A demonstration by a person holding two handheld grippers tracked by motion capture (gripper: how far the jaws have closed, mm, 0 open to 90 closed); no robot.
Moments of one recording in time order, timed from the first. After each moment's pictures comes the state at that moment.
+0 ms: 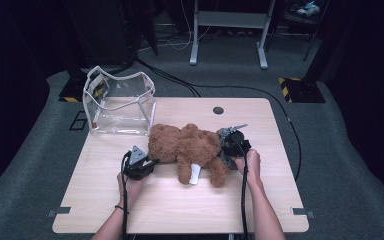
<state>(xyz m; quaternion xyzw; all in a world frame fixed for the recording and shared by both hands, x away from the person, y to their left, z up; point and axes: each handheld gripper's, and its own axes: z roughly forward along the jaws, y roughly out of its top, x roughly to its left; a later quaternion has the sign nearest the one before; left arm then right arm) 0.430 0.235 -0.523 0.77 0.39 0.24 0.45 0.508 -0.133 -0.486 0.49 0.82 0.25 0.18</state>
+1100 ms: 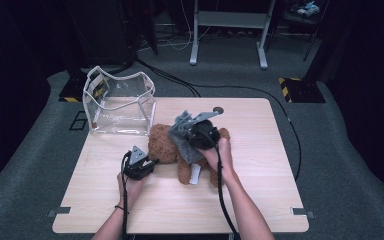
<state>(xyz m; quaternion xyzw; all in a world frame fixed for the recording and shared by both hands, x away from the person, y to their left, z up) 0.430 0.236 -0.523 0.77 0.39 0.23 0.45 0.468 -0.012 -0.392 0.33 0.85 0.37 0.18</state>
